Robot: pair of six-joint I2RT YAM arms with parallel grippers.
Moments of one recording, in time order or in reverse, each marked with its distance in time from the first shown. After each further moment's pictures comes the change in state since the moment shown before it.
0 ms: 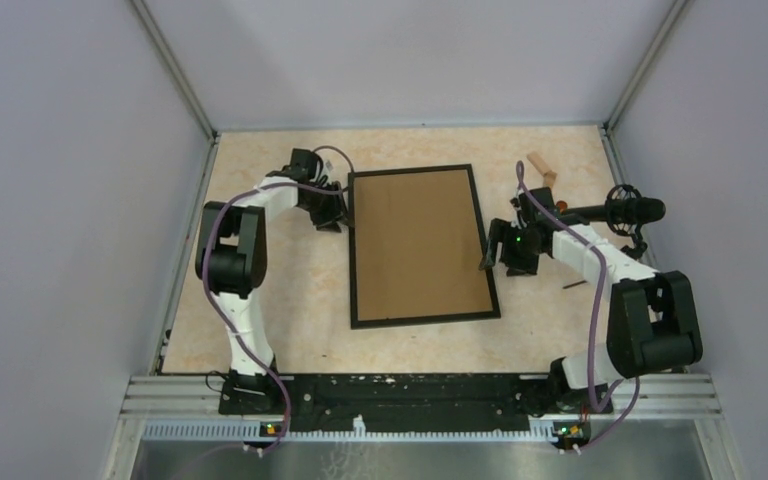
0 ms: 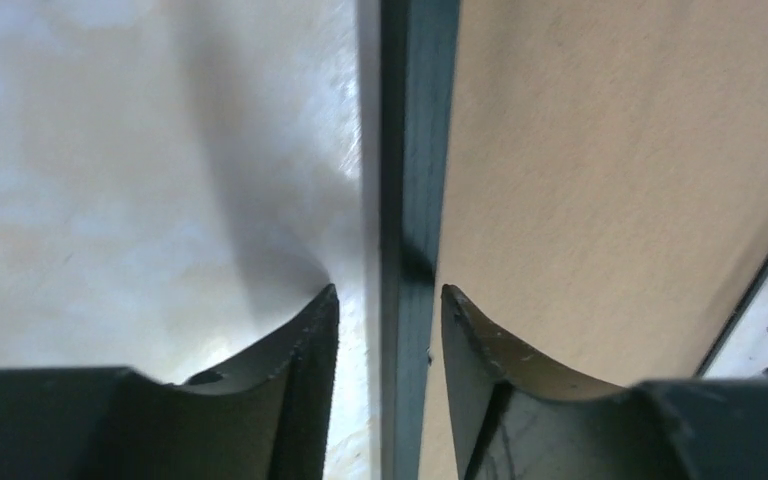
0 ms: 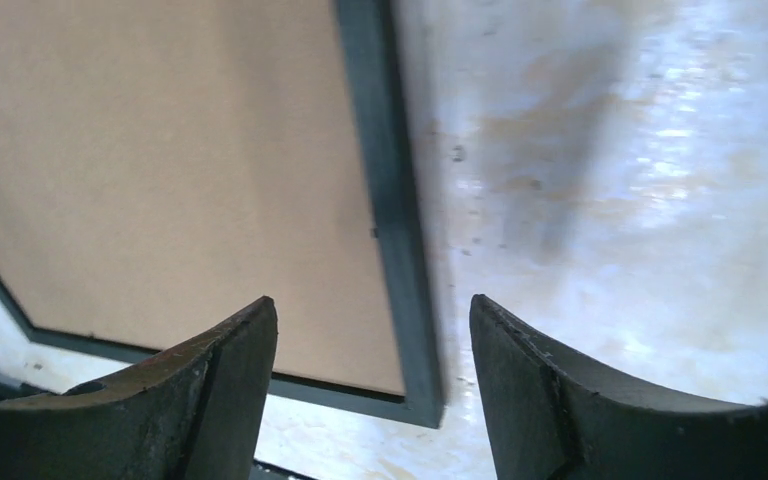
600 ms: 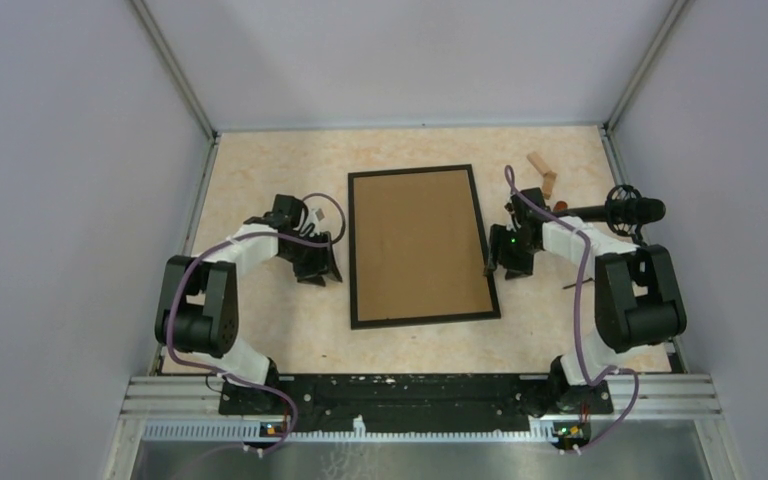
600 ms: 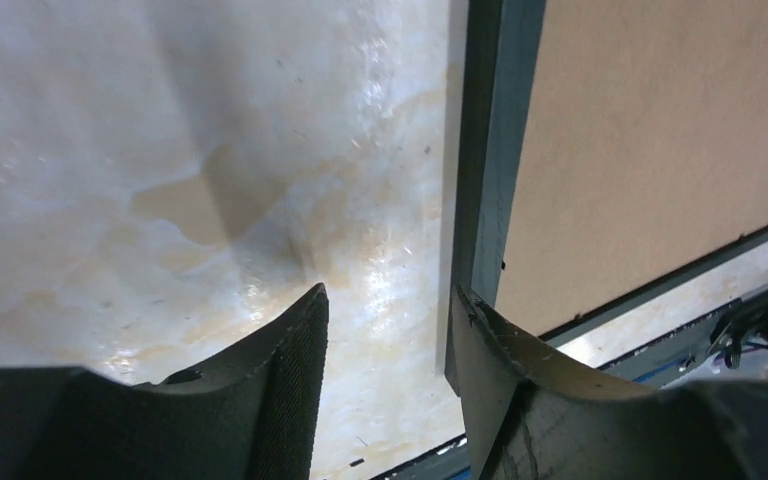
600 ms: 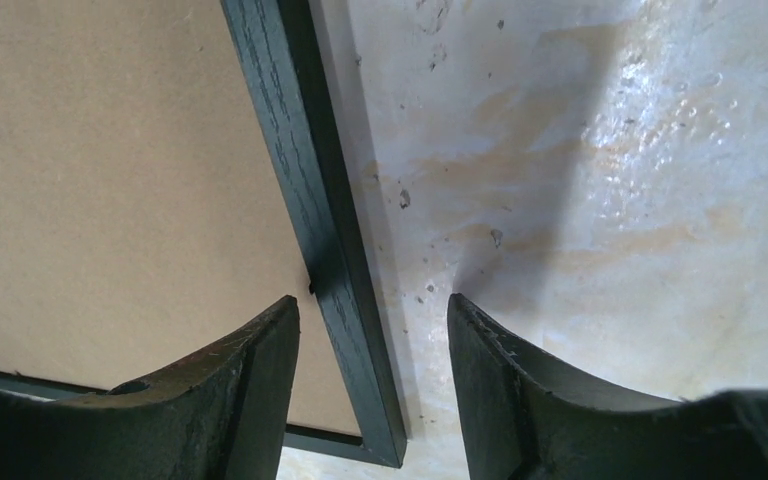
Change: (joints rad) left arm 0.002 -0.457 -0.523 -0.074 -0.008 0.126; right arm -0.035 0.129 0.031 -0.009 0.065 -0.056
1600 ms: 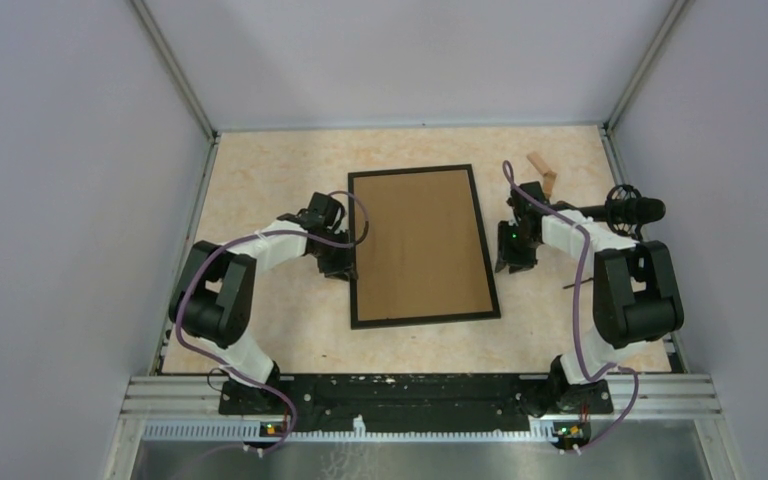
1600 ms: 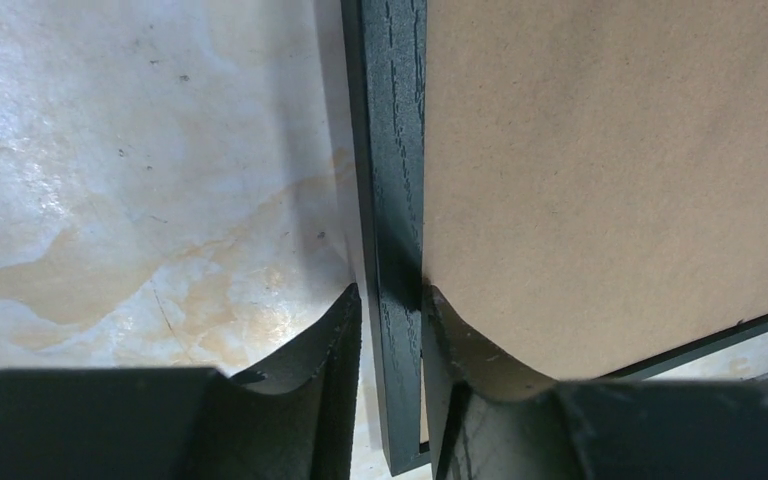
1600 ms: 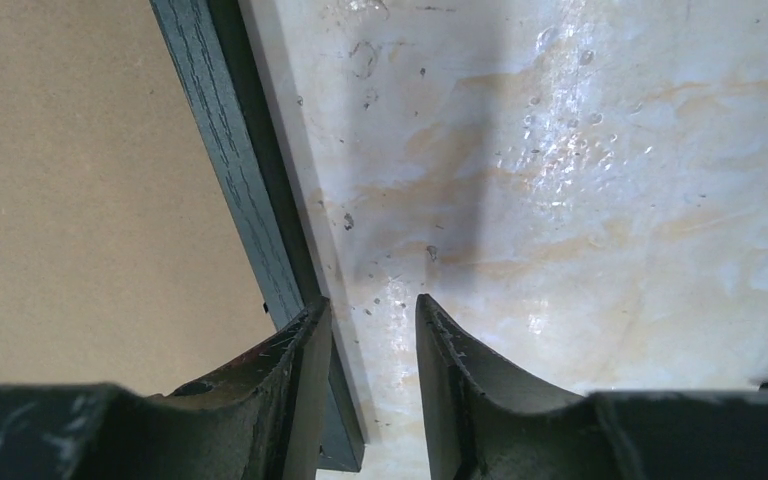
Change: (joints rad) left arm -0.201 0.072 0.039 0.093 -0.185 -0.199; right arm -0.003 0.042 0.067 -0.048 0.104 -0.053
